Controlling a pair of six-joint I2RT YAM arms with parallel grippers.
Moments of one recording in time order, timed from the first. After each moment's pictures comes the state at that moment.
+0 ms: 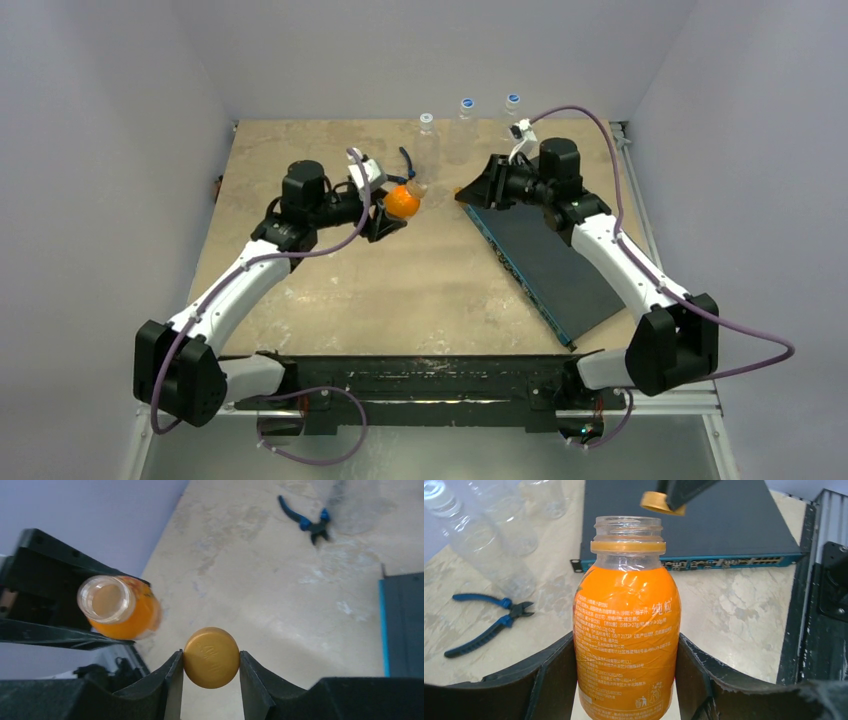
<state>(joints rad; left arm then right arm) -0.34 1.26 0.97 -0.04 0.71 0.18 0.34 1.38 1.11 -0.17 -0.53 0.45</state>
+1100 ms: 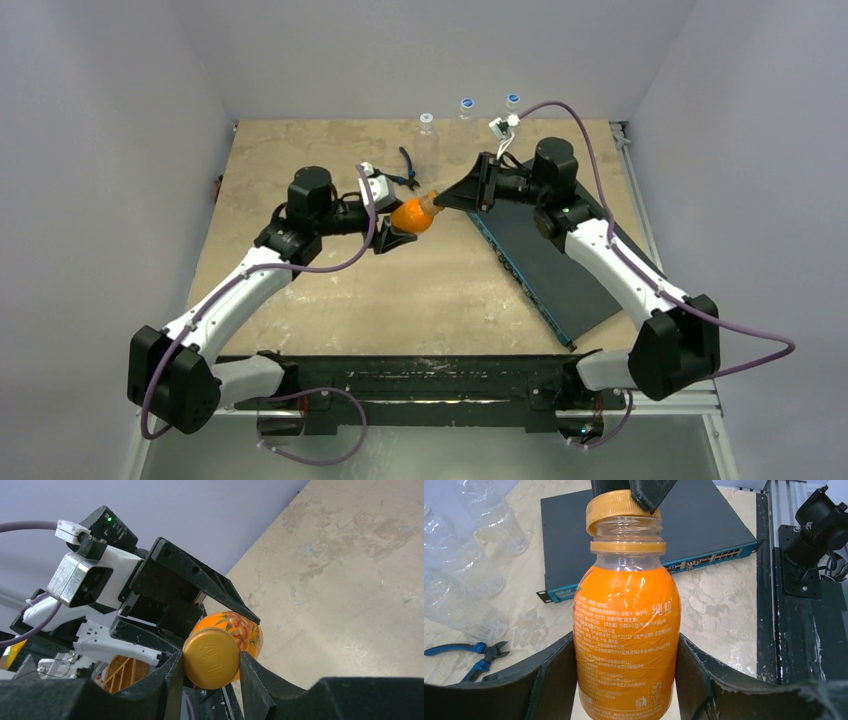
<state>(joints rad) -0.45 1.19 0.93 -0.02 0.81 0.27 0.39 1.36 1.08 0.19 -0.91 0.74</state>
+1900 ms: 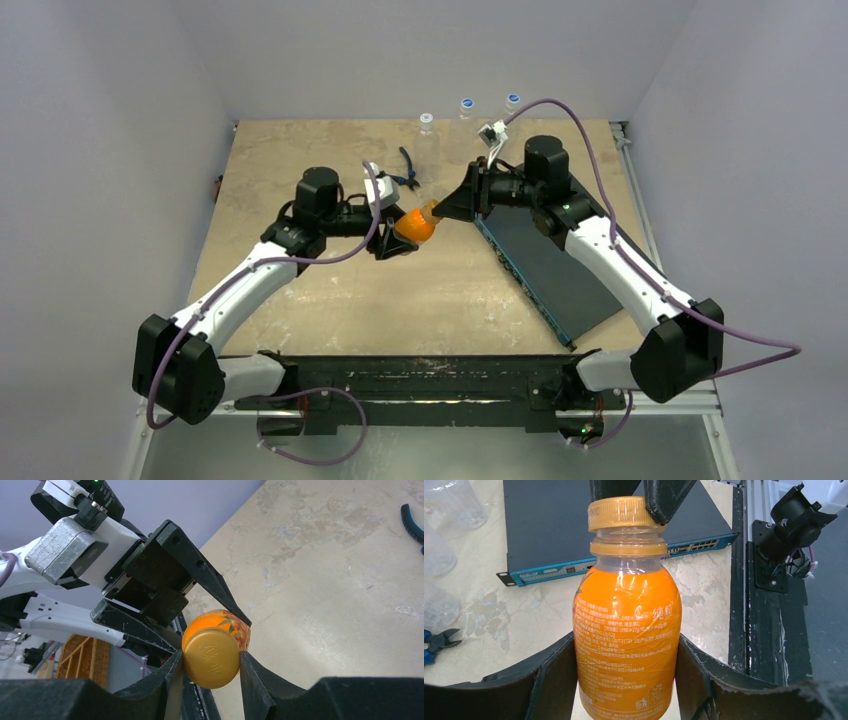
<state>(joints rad) -0.44 1.24 0.93 -0.07 0.86 0.21 0.44 1.35 1.16 -0.10 -0.84 0.46</state>
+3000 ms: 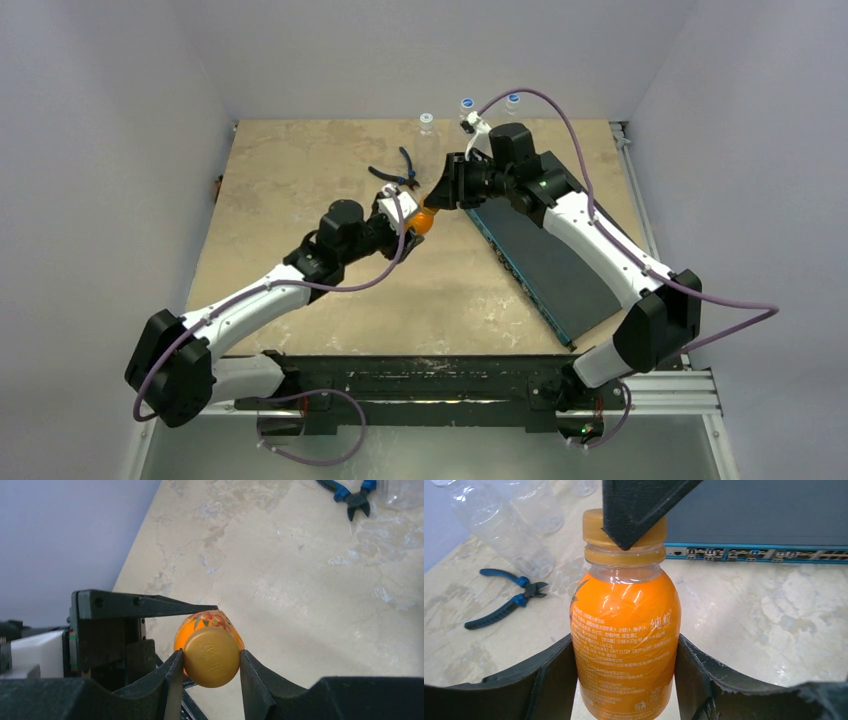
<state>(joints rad) -0.63 1.21 0.78 0.15 0.26 0.19 0.54 1.51 1.40 -0.44 -0.48 0.43</state>
